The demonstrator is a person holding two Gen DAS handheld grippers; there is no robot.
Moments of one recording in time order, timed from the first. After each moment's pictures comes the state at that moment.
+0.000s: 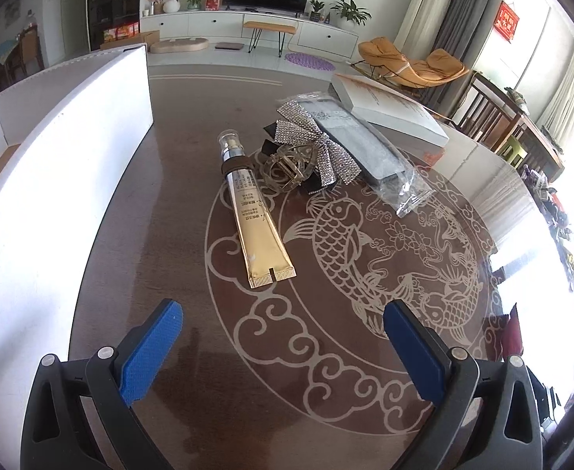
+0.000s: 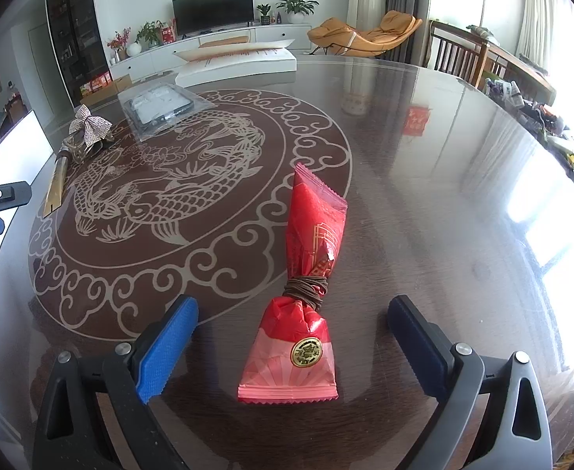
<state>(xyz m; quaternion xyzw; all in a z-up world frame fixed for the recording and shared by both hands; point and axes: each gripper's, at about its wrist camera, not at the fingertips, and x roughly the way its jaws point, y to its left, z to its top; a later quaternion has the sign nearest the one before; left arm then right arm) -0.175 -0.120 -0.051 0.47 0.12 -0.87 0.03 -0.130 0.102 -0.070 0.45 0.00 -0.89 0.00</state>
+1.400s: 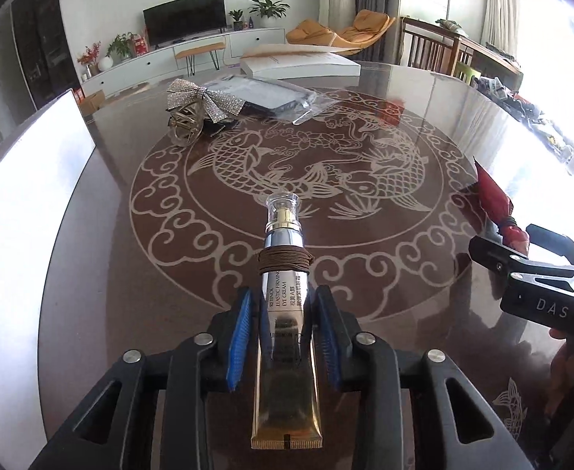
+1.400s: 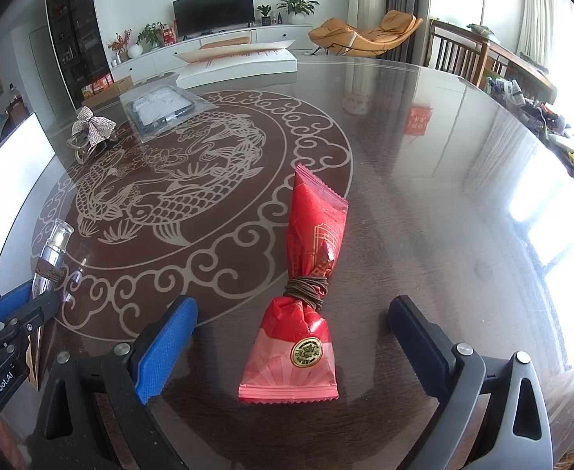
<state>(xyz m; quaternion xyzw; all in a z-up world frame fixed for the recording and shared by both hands) -0.100 -0.037 -0.074 0.45 -0.04 -0.89 -0.03 -0.130 0.103 -0.069 0.45 0.00 -0.89 0.01</state>
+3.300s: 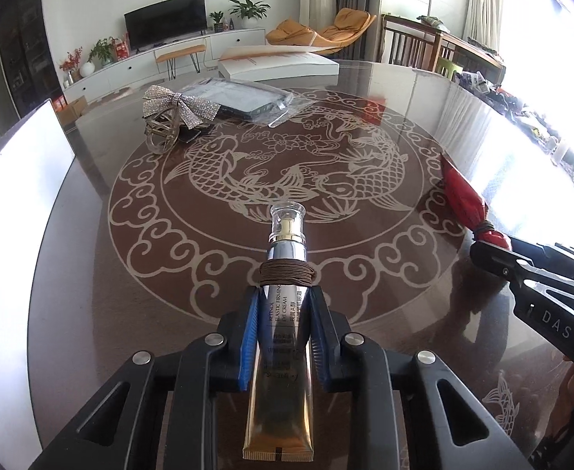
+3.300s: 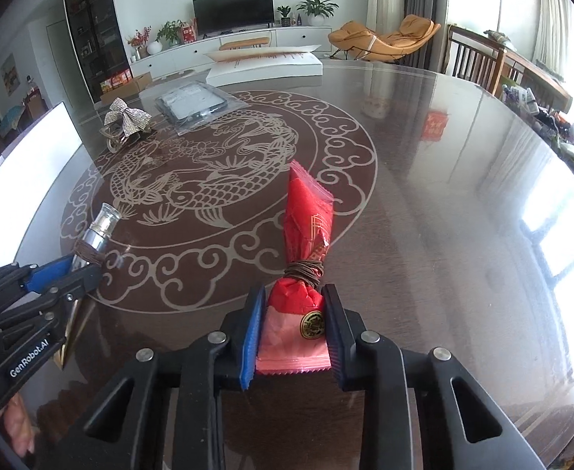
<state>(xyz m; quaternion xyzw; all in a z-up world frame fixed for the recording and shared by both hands) -0.099 -0.030 -0.073 0.45 -0.03 -0.89 -0.08 -0.108 0.095 -0.056 0.45 -0.02 -0.89 0.05</state>
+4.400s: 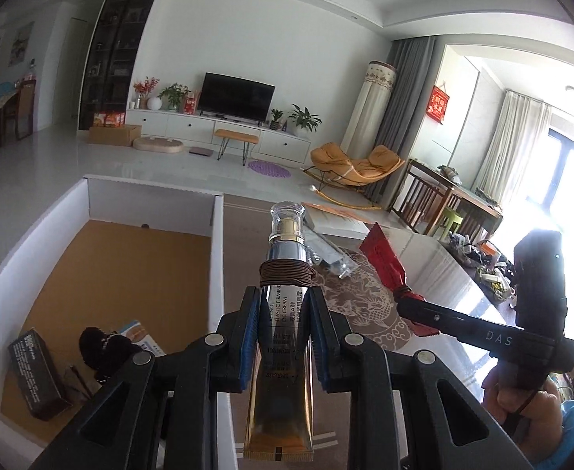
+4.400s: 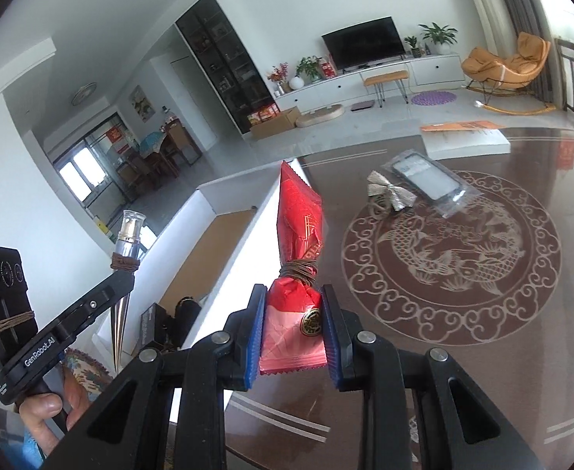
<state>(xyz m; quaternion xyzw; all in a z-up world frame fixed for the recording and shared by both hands) 0.079 -0.237 0.110 0.27 0.14 -0.95 -0.01 -0.034 -0.058 0.095 0.37 -0.10 -0.86 0.33</state>
